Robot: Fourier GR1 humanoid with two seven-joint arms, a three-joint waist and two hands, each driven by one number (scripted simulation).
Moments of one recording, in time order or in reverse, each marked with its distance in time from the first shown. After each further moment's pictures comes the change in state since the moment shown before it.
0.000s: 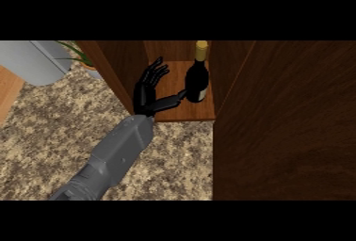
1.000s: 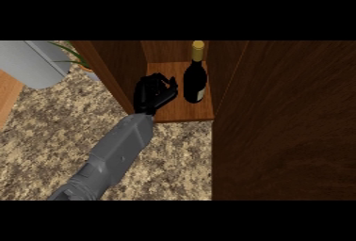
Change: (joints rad) left arm -0.008 0.002 0.004 0.004 0.023 0.057 0.168; right arm -0.015 -0.006 -0.010 0.047 -0.025 0.026 -0.024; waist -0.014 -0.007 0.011
